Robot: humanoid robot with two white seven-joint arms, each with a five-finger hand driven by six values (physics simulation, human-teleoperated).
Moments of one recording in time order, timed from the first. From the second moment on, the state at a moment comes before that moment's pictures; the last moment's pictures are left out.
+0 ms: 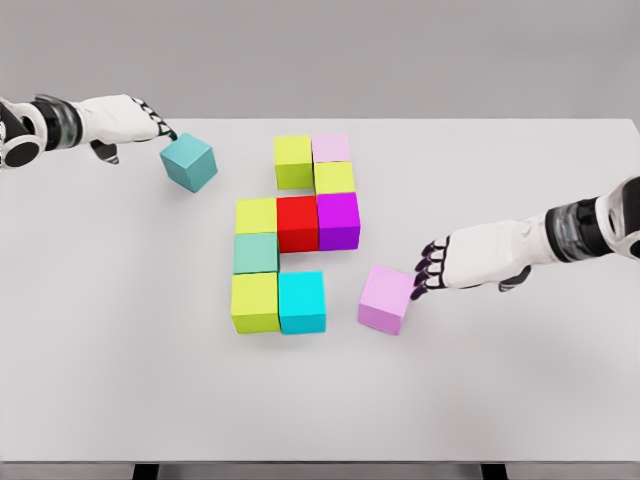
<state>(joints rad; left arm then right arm) -1.18 0.51 -1.16 -0.57 -0.83 -0.61 -0.17 -1.10 -0.97 1.33 -1.65 0.37 -0.61 0.60</state>
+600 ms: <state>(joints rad) -1.19 0.44 -1.15 -0.55 -0.84 -0.61 -0.17 -1.11 -0.91 1.32 -1.61 0.37 -0.61 0.60</state>
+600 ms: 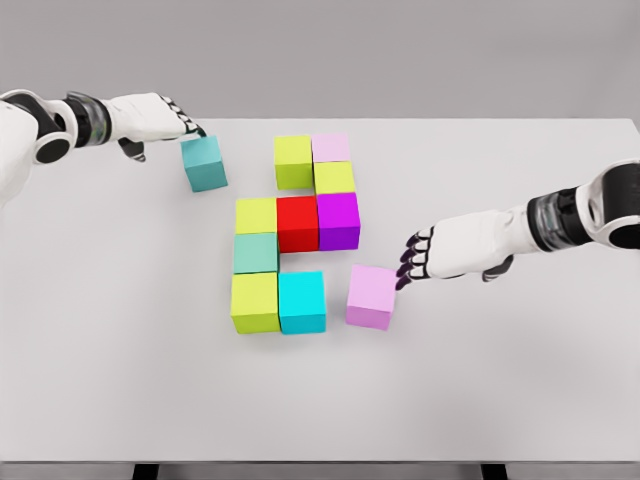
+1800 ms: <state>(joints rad) -1.18 0.53 -1.10 -0.55 -0.85 -0.61 -0.17 -1.13 -0.85 1.33 -1.59 0.37 -0.61 0.60</state>
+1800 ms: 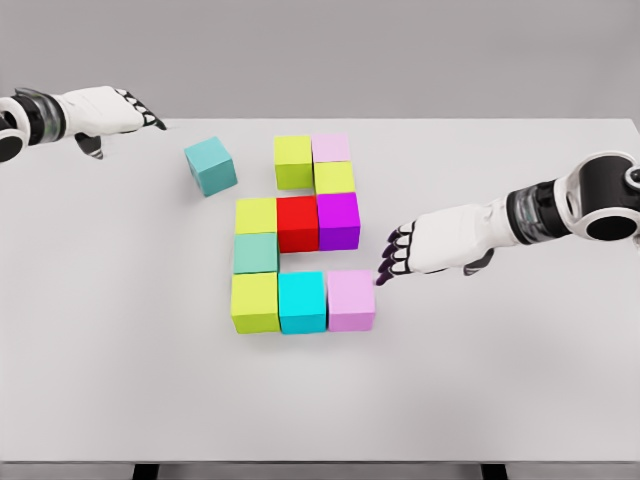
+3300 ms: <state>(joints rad) -1.09 0.69 -1.14 -0.88 -0.85 -0.61 -0.20 -1.12 -0.87 1.33 -1.66 0.37 -0.61 0.60</state>
